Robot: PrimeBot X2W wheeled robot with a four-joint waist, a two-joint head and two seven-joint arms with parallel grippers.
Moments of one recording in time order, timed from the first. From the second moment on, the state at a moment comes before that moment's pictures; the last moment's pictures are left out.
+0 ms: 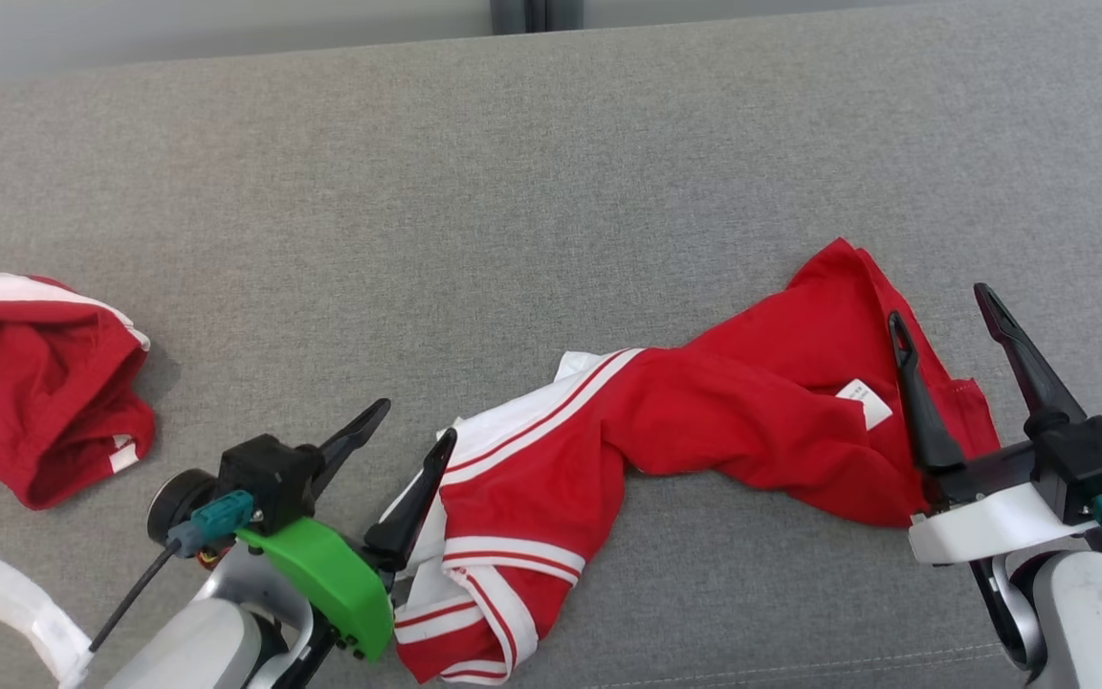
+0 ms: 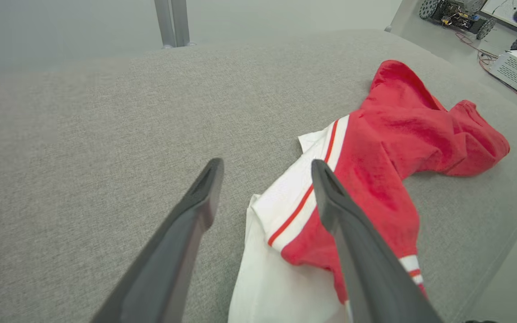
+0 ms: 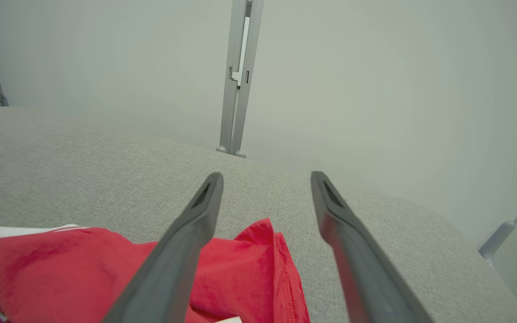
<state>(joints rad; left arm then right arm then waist) -0.29 0.49 -0.68 0.04 -0.66 -0.03 -0.03 -0.11 -0.19 0.02 0.00 -0.03 0.13 -0.26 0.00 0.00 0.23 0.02</state>
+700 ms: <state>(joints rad) -0.48 0.42 -0.81 0.36 -0.58 -0.11 -0.03 -0.15 -0.17 0.02 0.00 -0.01 0.13 -0.26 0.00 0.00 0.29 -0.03</state>
